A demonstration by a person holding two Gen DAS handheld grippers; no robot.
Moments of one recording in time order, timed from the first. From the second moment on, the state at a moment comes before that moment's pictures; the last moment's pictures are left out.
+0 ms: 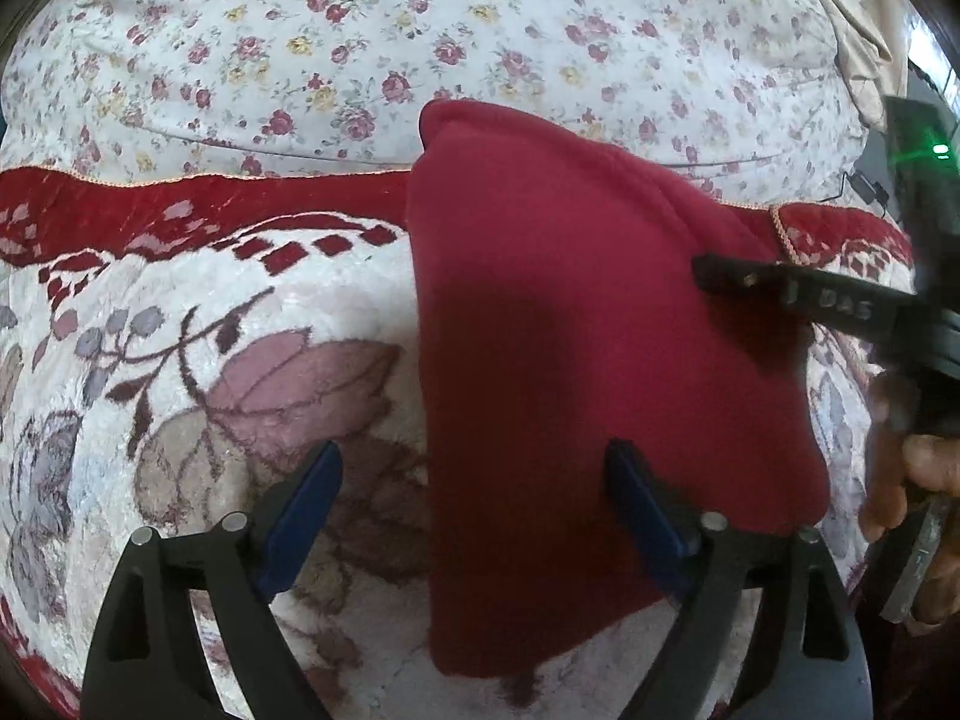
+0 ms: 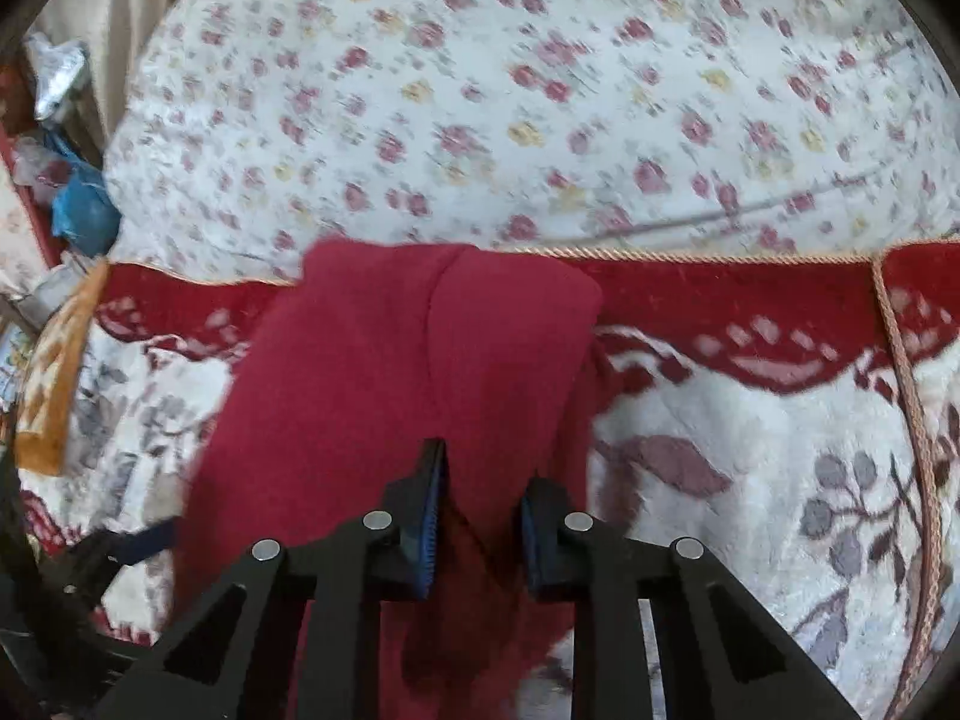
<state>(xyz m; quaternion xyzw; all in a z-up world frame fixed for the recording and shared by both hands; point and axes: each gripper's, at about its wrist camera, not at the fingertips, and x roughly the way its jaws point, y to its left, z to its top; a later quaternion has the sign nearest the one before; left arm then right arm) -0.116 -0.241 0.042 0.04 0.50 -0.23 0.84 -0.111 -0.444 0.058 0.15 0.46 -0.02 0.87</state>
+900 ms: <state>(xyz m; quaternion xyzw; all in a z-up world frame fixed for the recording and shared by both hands) -0.113 -0.241 0.037 0.04 0.50 -0.22 0.83 -0.101 -0.439 0.068 0.13 0.45 -0.03 0.88</state>
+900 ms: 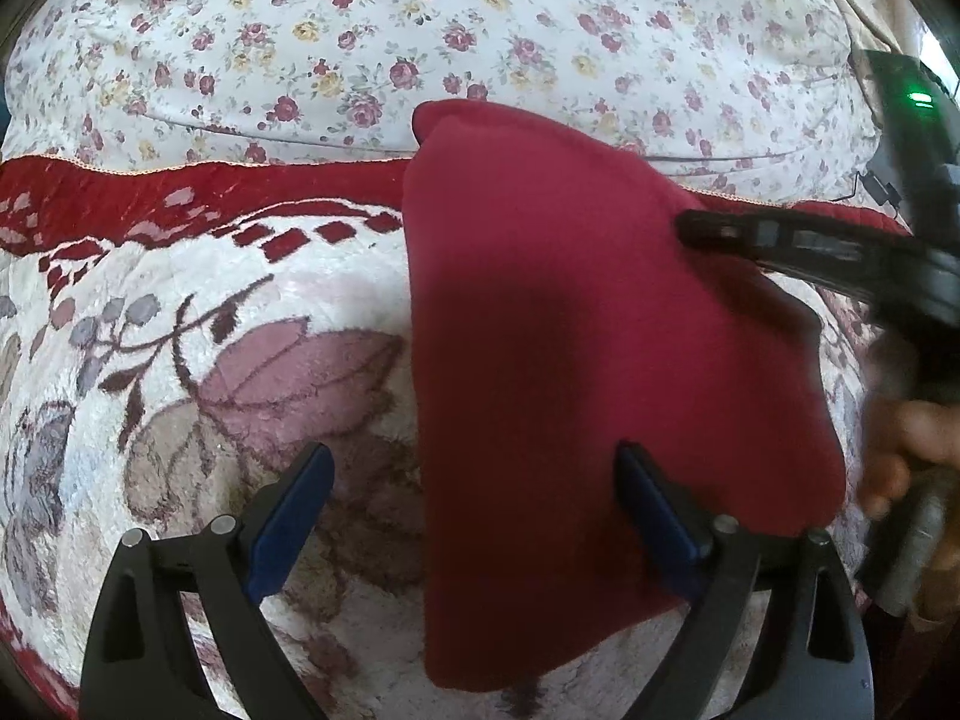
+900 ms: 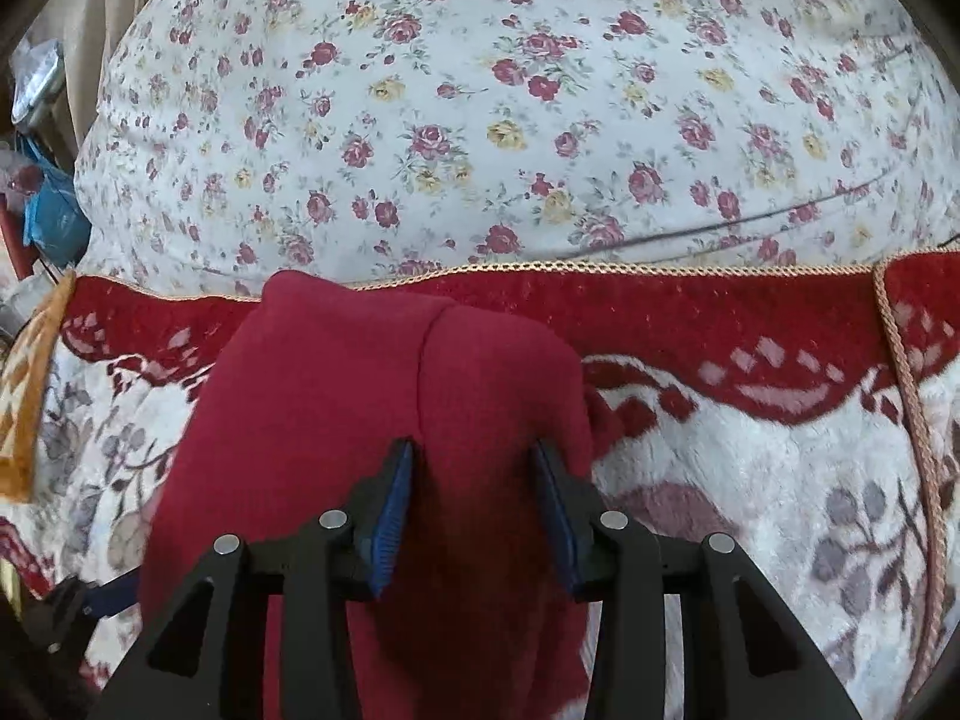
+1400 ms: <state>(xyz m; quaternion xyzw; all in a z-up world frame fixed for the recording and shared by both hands) -0.111 -0.232 0.045 0.01 0.50 -0.23 0.84 -0.159 -0.449 0.060 0.16 0.44 -0.02 0.88</state>
